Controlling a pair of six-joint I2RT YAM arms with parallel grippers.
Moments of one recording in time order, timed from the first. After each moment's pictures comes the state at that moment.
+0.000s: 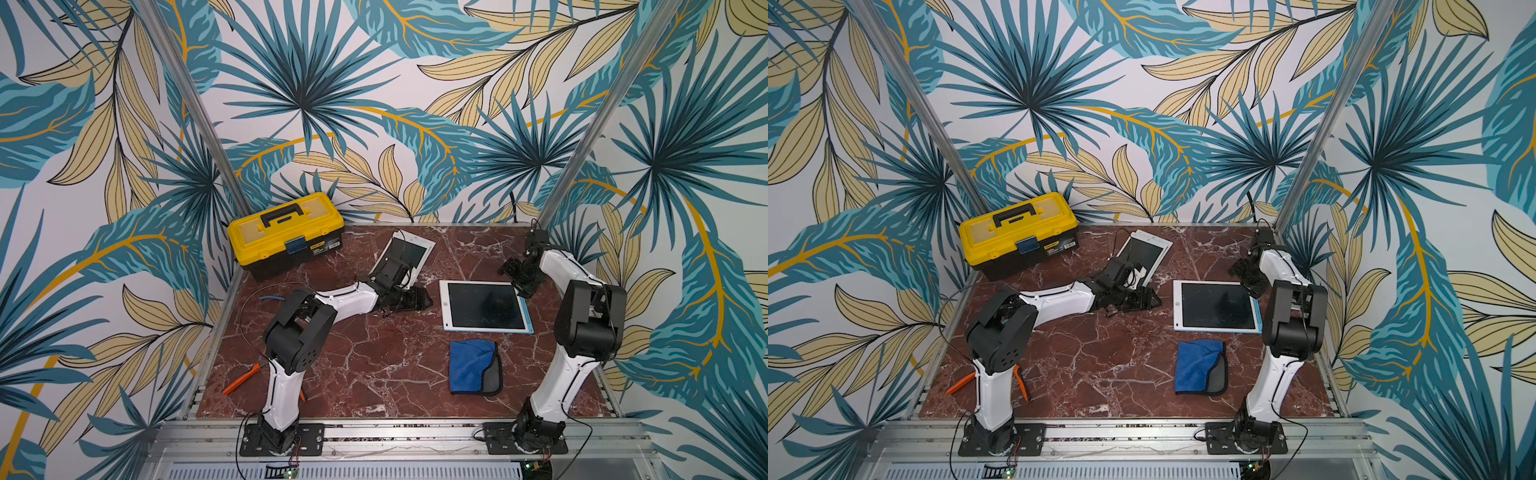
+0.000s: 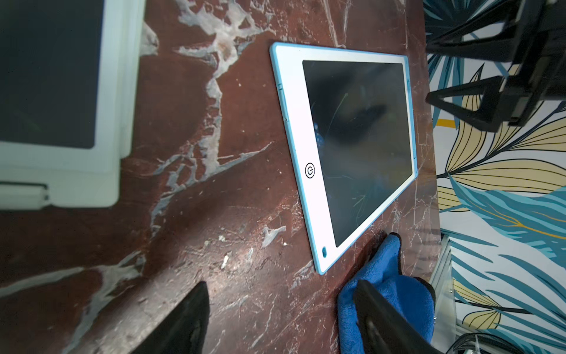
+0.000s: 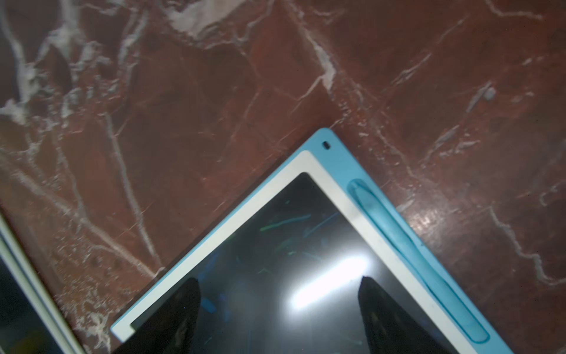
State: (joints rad) left arm -0.66 1.99 1.32 -0.15 0.44 -0.67; right arm -0.23 1.99 1.49 -0.79 -0.06 0.65
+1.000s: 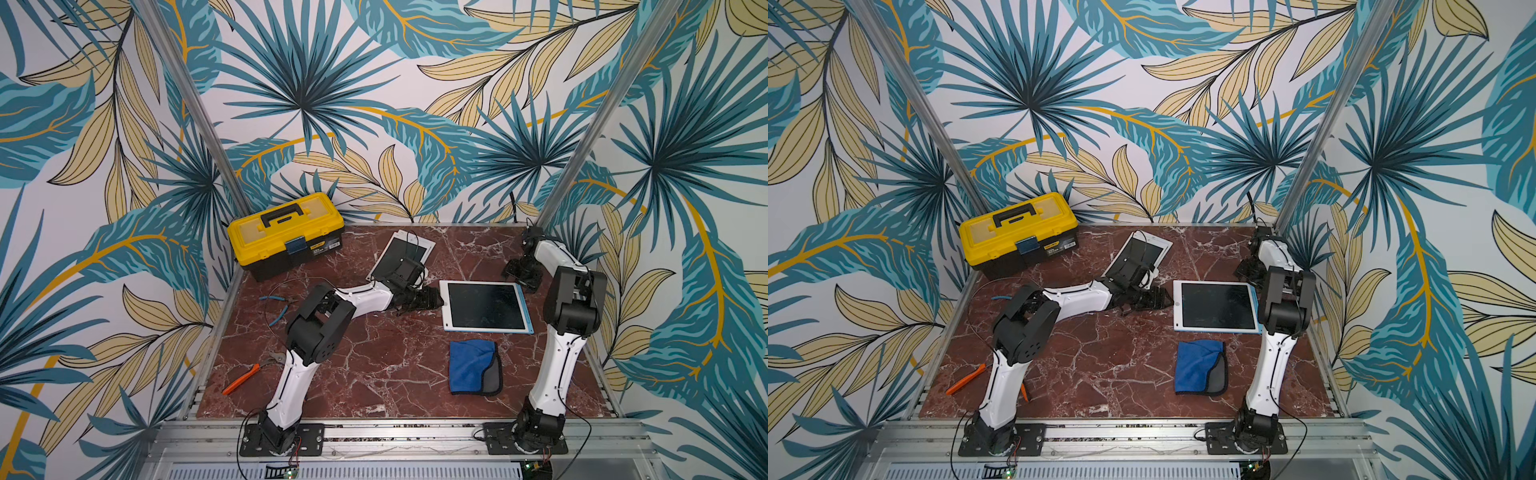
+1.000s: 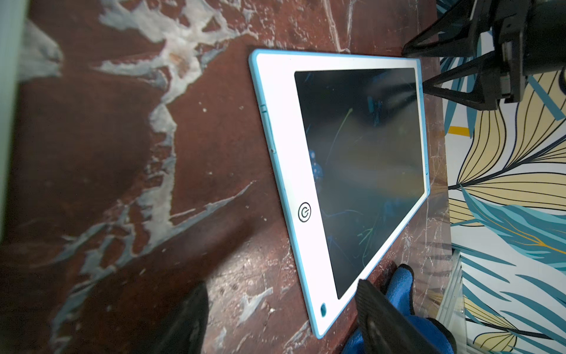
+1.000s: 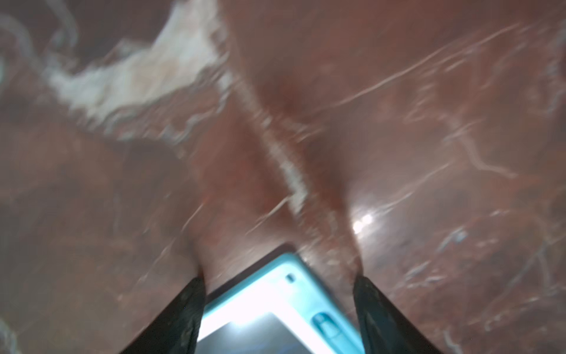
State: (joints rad) left arm -0.70 2.16 1.48 -0.15 0.41 -0.70; right arm -0.21 2.24 1.79 -0.95 0.08 0.46
